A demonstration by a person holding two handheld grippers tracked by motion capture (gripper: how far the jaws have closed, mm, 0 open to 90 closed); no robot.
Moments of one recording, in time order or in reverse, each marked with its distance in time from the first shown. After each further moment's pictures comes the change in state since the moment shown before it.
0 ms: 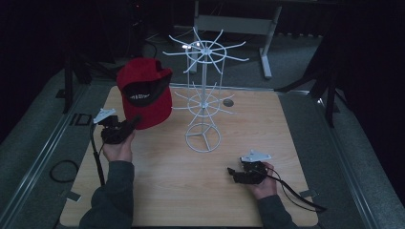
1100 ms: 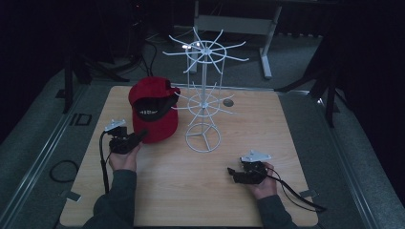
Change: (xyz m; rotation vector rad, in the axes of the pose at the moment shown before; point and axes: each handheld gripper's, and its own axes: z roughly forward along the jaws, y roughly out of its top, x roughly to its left) left arm 0.003 -0.038 0.013 0.140 -0.005 -0.015; right arm 0.000 0.000 0.000 0.001 0.000 0.000
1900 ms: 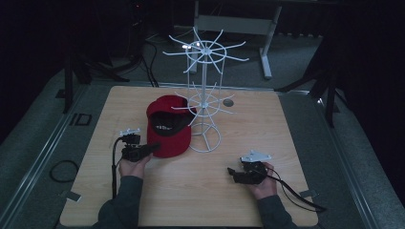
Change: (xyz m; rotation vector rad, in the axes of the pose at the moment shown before) left arm -0.008 -0.028 0.022 0.214 -0.094 -0.028; right arm 0.000 0.000 0.000 -0.001 -0.002 0.001
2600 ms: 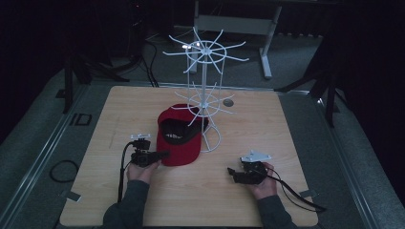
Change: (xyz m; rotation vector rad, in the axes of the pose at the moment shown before) left arm -0.015 -0.019 0.021 0.125 -0.068 -0.001; right arm 0.000 0.000 0.000 0.000 -0.001 0.001
